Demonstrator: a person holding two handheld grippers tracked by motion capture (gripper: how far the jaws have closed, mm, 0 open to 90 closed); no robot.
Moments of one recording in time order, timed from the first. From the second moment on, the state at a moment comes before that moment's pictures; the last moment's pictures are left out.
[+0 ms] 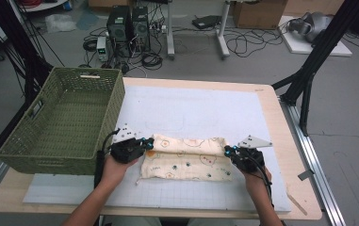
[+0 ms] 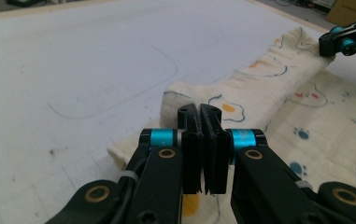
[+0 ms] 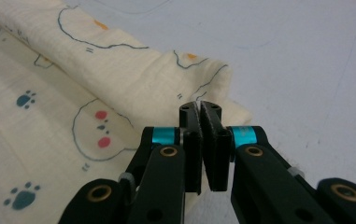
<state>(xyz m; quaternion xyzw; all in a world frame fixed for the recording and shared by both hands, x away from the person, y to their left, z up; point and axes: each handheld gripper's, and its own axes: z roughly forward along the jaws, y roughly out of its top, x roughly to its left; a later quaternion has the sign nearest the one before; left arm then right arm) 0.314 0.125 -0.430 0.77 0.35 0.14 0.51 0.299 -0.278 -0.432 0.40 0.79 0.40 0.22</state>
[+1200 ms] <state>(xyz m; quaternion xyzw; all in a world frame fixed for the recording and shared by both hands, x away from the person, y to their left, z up) 0.301 0.129 -0.426 0.77 0.34 0.12 0.52 0.282 -0.290 -0.422 0.39 0.79 0.44 0.18</state>
